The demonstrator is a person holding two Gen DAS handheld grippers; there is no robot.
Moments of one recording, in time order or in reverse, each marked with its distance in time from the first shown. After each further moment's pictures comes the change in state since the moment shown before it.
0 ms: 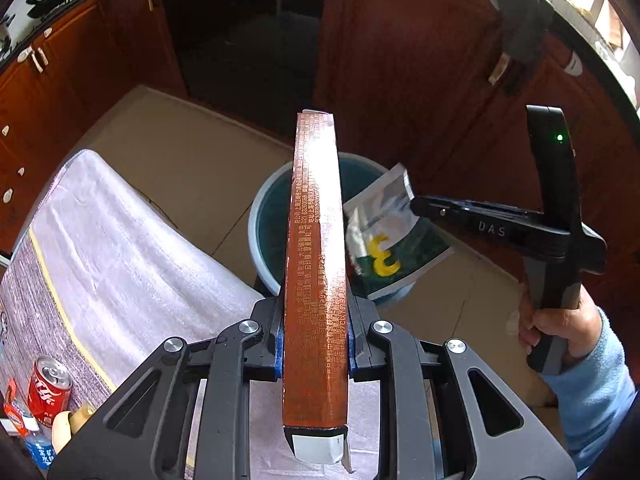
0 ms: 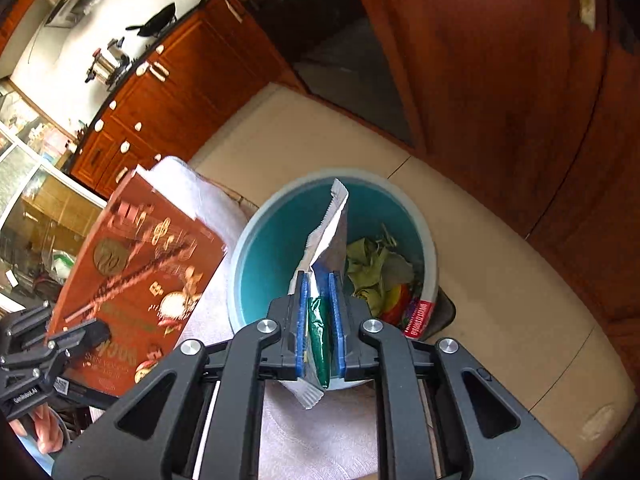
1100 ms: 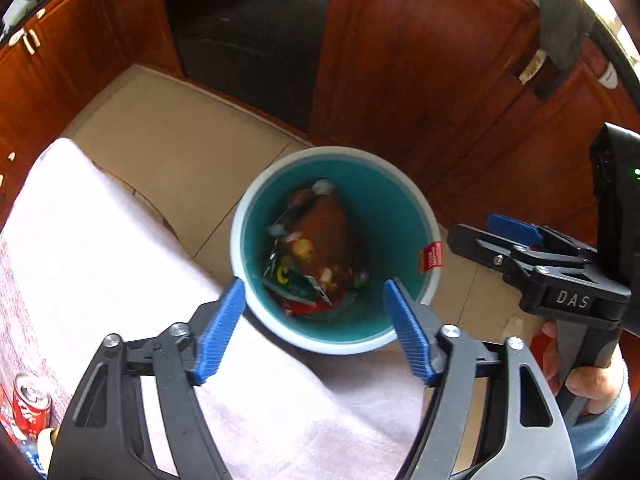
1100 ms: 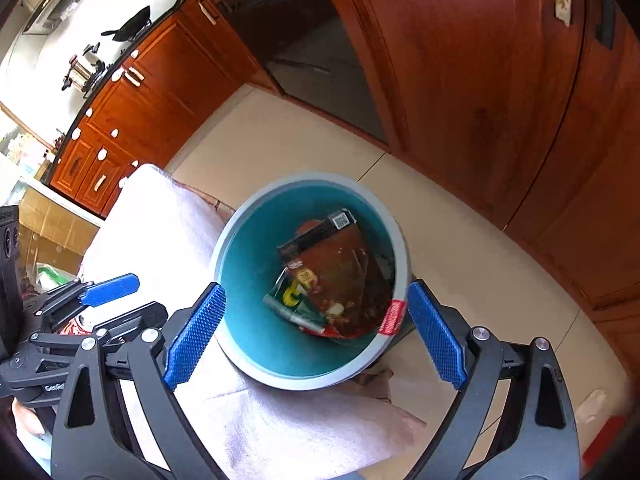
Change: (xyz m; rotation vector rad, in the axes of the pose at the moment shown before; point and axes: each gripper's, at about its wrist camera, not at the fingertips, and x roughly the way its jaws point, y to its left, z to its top) left arm 0.070 0.000 0.031 -0.040 0.052 -0.006; right arm -0.008 -0.001 0.001 0.045 0.008 -0.086
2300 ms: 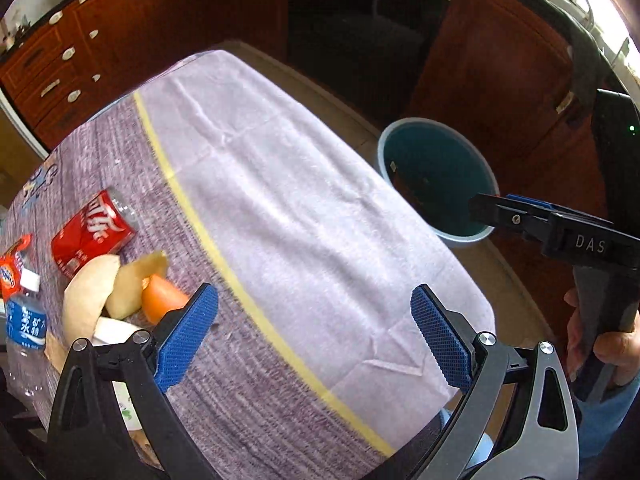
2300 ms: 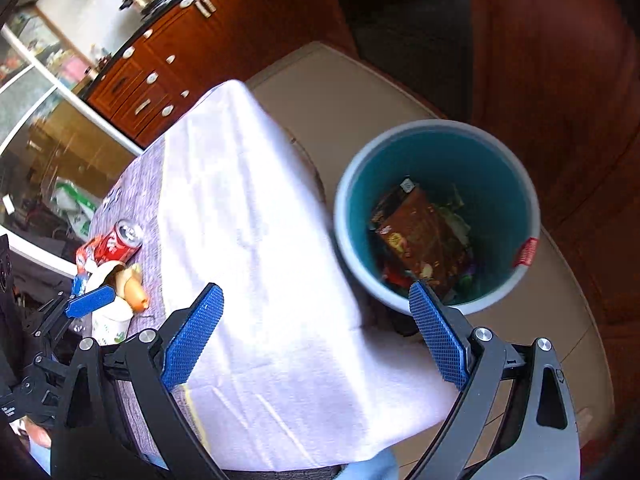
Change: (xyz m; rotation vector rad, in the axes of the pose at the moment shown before) left arm -0.119 0.109 -0.174 -0.241 -0.103 0.093; right arm 0.003 0.155 -0.071 -0.247 0.100 0.062
